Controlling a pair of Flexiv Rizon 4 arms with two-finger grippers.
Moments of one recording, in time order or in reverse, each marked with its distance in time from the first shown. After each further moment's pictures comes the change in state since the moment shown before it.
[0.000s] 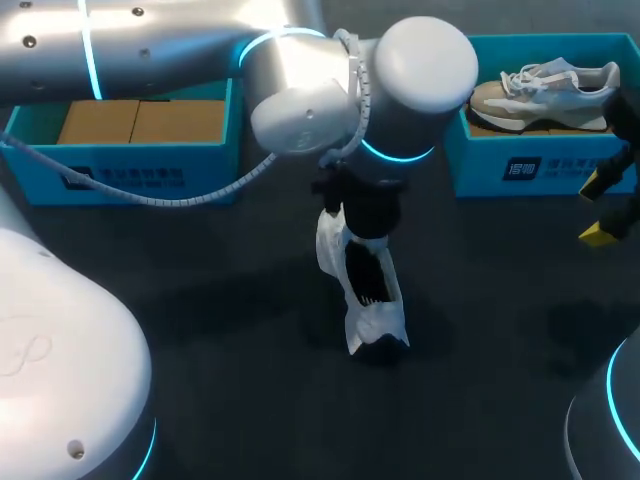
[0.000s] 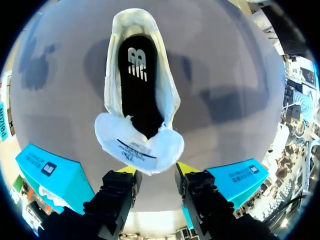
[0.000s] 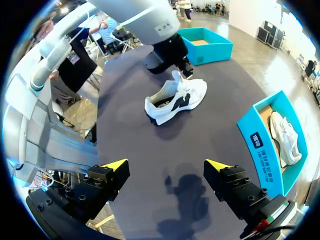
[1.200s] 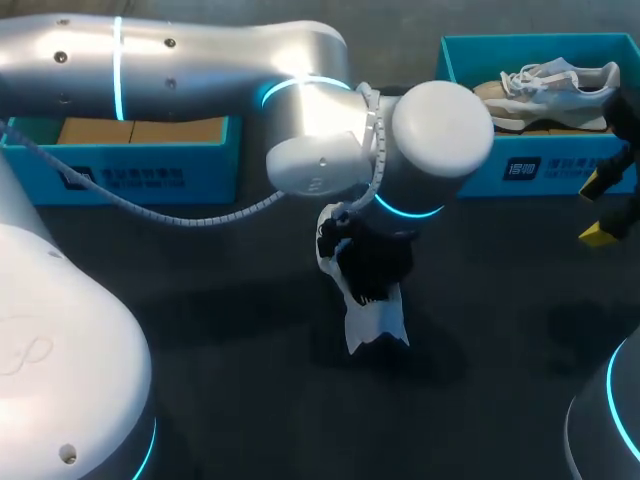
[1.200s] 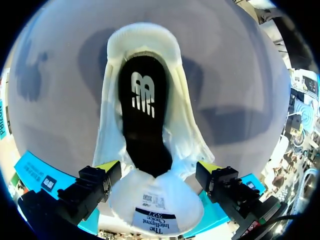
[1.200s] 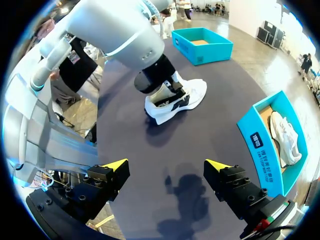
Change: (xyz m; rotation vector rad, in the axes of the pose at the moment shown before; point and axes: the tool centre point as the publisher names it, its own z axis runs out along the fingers) left arm -0.008 -0.057 0.019 0.004 0.008 -0.054; right arm 0.000 0.000 0.000 0.000 0.000 0.000
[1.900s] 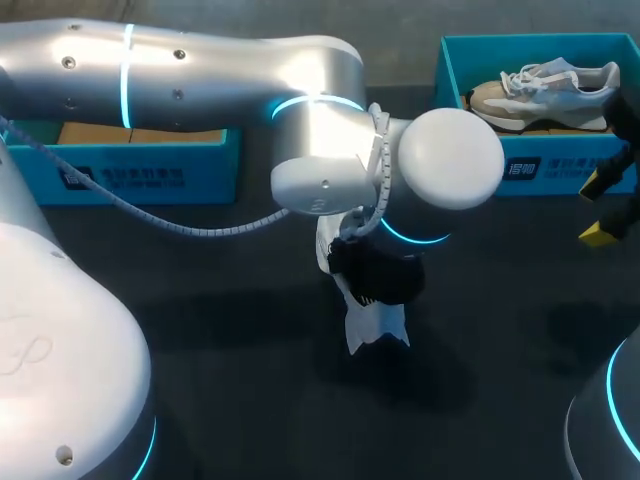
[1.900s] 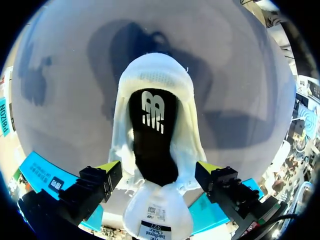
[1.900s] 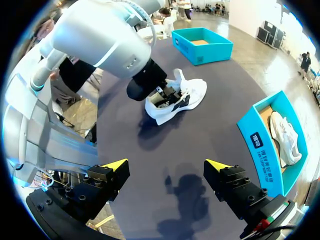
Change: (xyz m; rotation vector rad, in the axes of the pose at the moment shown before) left arm -0.007 -0.027 -0.009 -0.026 -0.035 -0.024; right arm 0.000 0.000 0.000 0.000 0.000 0.000
